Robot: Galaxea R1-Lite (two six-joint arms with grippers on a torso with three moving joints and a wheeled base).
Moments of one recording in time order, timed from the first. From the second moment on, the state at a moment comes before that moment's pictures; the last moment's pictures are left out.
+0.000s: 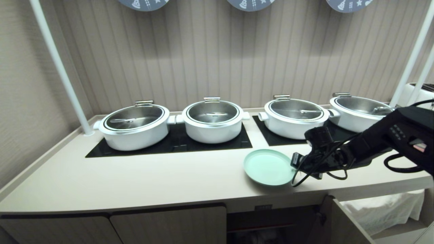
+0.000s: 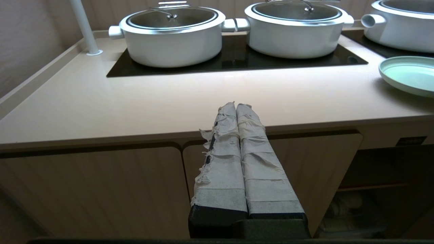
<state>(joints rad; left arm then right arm) 0.00 0.00 0.00 0.00 0.00 0.01 0.16 2.29 -1.22 -0.21 0.09 0.56</state>
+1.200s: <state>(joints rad) 0.00 0.00 0.00 0.00 0.00 0.01 0.15 2.41 -1.38 -0.18 0.08 0.56</state>
